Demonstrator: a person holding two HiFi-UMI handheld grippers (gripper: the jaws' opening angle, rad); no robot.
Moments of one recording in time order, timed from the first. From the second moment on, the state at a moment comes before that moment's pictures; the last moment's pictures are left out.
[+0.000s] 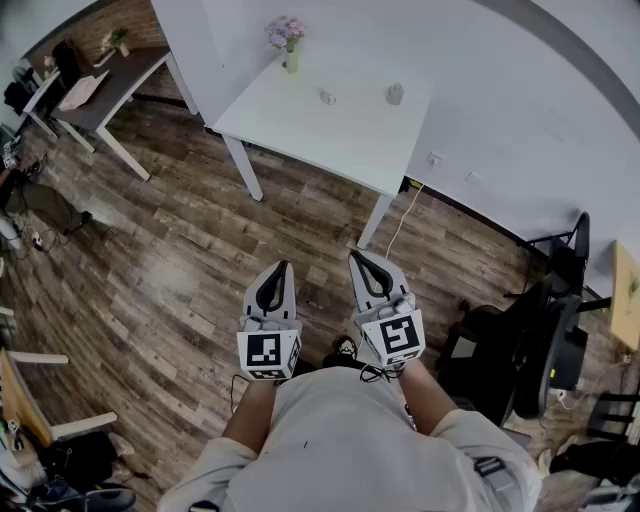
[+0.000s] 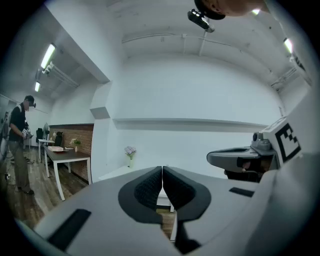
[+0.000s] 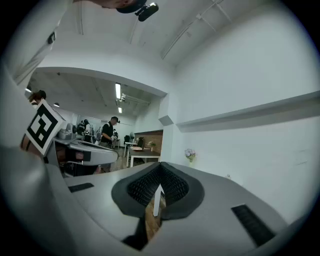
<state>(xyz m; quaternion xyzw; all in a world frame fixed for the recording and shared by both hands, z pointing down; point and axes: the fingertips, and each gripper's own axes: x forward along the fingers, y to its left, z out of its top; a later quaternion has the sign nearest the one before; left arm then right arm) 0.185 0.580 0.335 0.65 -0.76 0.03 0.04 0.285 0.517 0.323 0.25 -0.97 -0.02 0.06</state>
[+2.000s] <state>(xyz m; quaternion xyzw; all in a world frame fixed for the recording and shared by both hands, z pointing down) 0.052 0.419 0.444 0.71 -0.68 0.07 0.17 0.158 0.365 0.426 0.21 -0.96 0.04 0.16</state>
